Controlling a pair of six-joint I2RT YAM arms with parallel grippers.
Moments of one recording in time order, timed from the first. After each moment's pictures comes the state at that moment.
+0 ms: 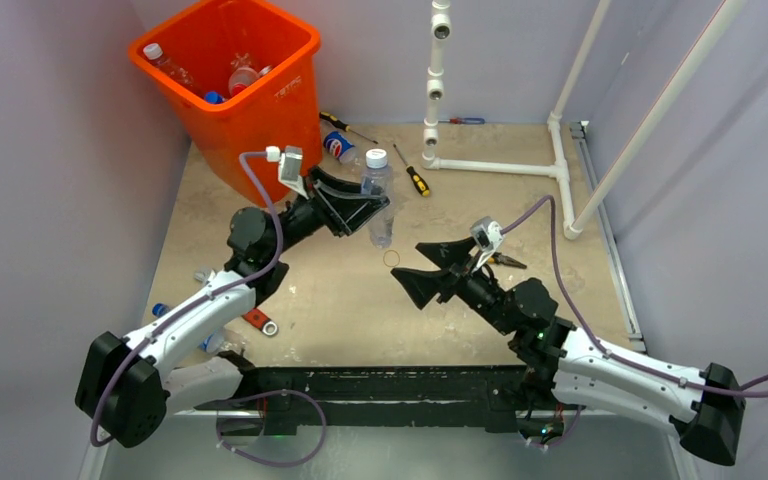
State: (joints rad) left arm -0.56 1.11 0.76 0.74 0.47 -0.71; right arm 1.02 0.69 0.41 0.51 0.16 0.47
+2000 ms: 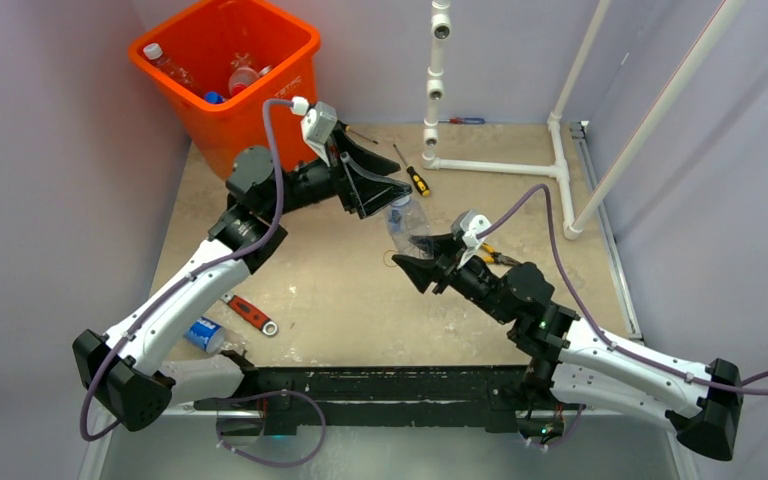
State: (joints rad) left arm -0.62 1.20 1.20 0.27 0.63 -0.52; right arm 1.03 0.77 0.57 0.39 0.11 0.12
